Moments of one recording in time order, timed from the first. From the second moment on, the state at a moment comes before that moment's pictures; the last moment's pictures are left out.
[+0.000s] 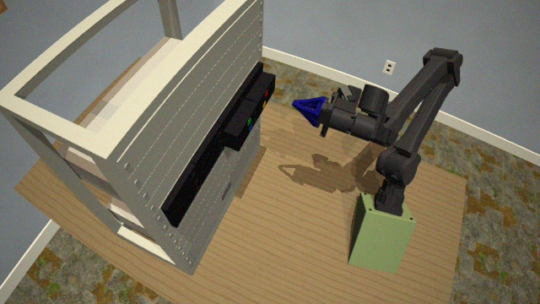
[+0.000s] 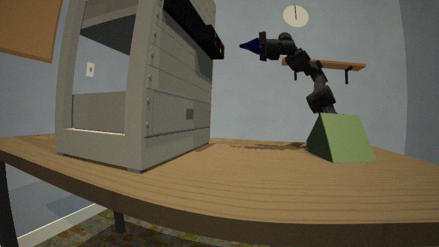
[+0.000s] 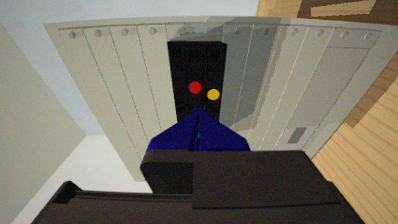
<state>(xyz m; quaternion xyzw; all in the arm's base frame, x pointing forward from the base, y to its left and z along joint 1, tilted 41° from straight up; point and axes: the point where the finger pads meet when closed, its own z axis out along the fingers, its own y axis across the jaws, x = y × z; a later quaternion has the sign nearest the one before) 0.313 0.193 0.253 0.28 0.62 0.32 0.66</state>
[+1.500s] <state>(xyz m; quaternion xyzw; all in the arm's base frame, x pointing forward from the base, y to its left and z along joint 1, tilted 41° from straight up) 0.373 0.196 0.263 0.27 0.62 0.31 0.66</state>
